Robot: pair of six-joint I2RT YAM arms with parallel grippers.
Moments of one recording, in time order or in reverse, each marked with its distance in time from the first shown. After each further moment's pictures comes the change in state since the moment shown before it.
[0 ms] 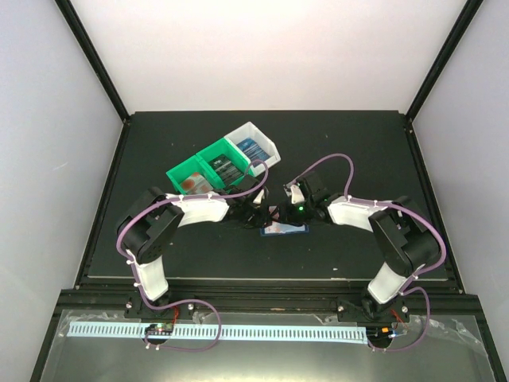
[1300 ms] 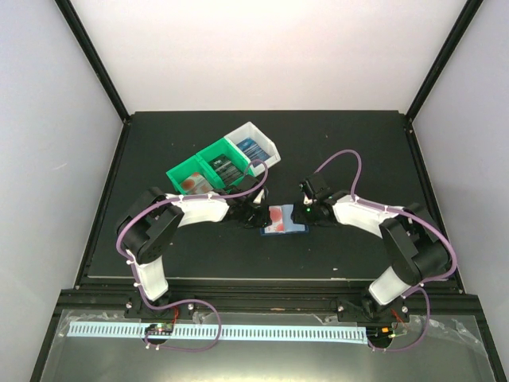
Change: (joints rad) left arm 0.000 -0.002 0.000 0.002 -0.011 -0.015; right arm -0.017 -0.080 0.013 -0.251 0.407 -0.035
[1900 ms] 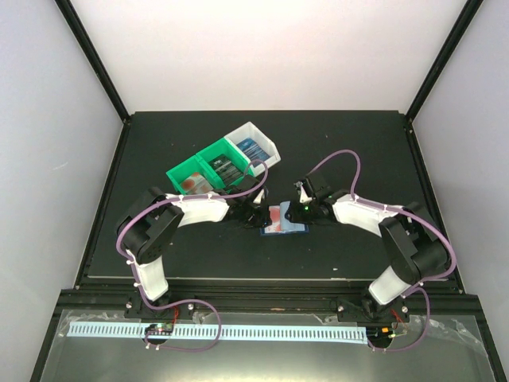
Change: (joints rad) left arm 0.000 0.000 0.000 0.000 0.000 0.000; right arm -0.001 0.015 0.007 0.044 -0.128 -0.008
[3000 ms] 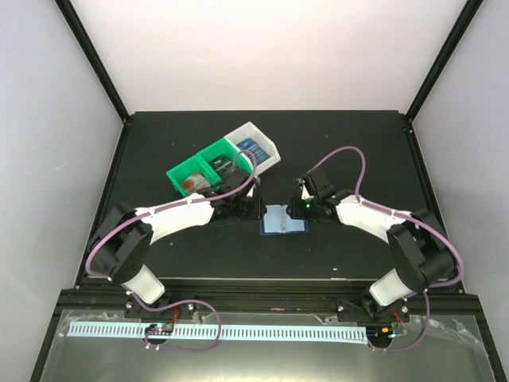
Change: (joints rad) left arm 0.000 -0.187 -0.029 -0.063 -0.135 0.011; right arm 0.003 -0.034 0.003 0.018 0.005 -0.012
